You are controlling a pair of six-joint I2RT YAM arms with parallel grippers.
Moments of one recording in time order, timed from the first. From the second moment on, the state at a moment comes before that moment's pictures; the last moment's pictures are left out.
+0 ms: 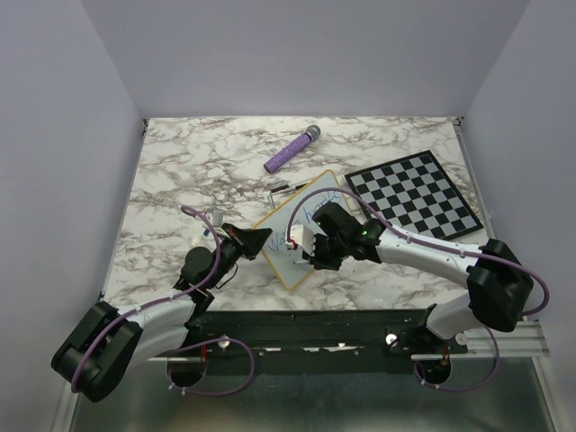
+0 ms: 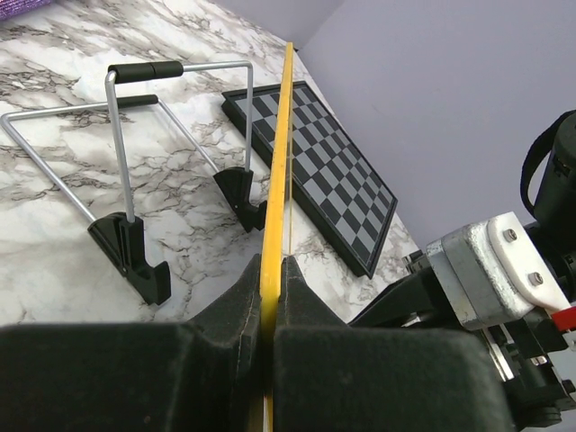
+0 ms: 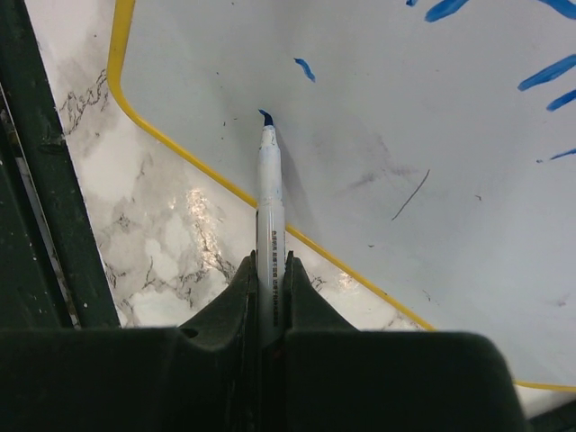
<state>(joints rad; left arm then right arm) -0.57 1.01 0.06 1.04 0.09 -0.77 0.90 1.47 0.93 -0.47 -0.26 -0.52</state>
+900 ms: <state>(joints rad) -0.57 1.02 0.06 1.05 0.08 -0.77 0.88 1.44 0.95 -0.42 -0.28 -0.44</state>
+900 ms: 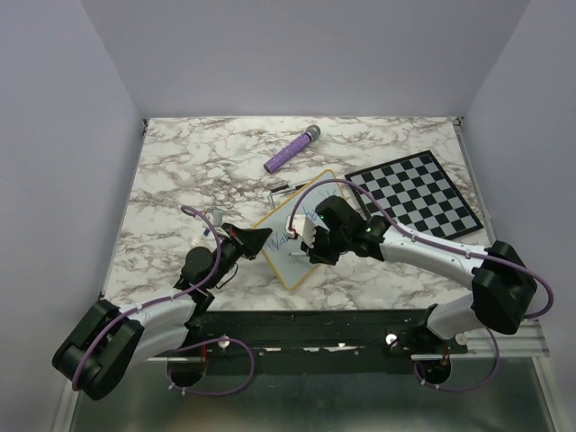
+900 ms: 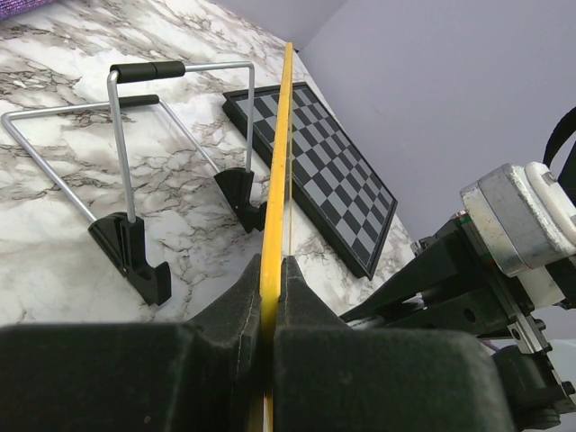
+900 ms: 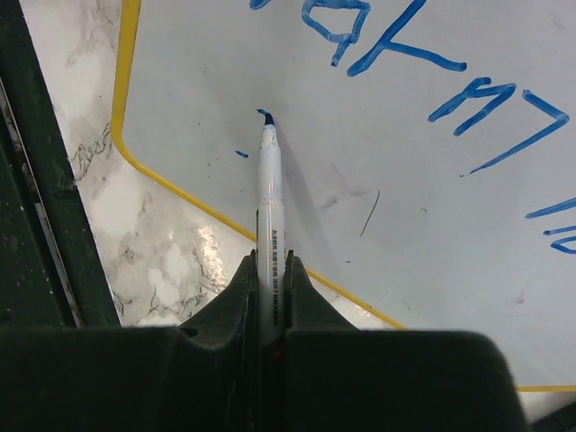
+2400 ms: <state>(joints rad) -0.57 1.02 0.06 1.05 0.08 -0.77 0.91 1.53 0.98 -0.47 -0.34 -0.49</state>
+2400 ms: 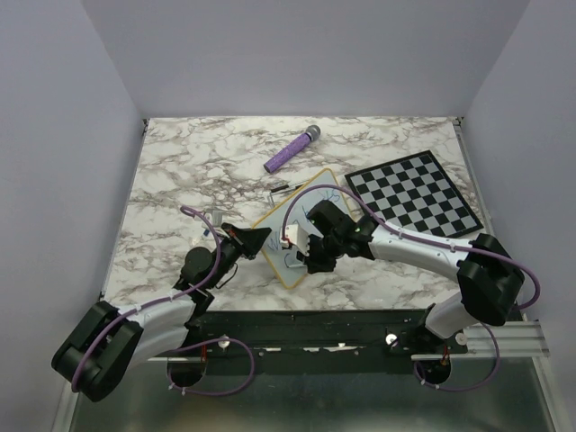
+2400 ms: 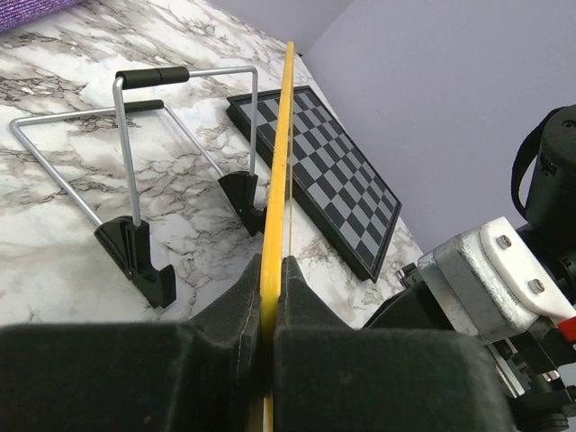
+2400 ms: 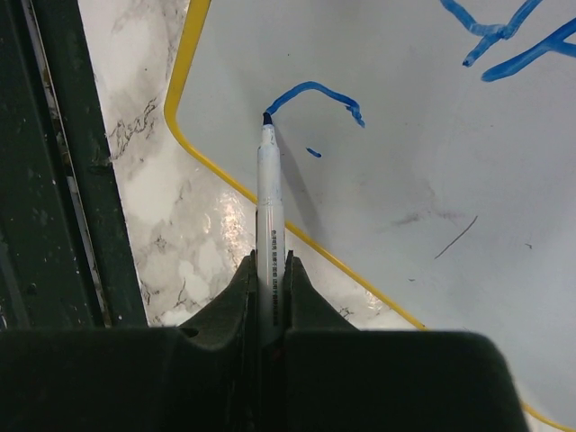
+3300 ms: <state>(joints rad) -0.57 0.99 0.06 1.02 0.06 -0.75 0.84 1.48 0.98 -0.47 -0.29 -0.47</state>
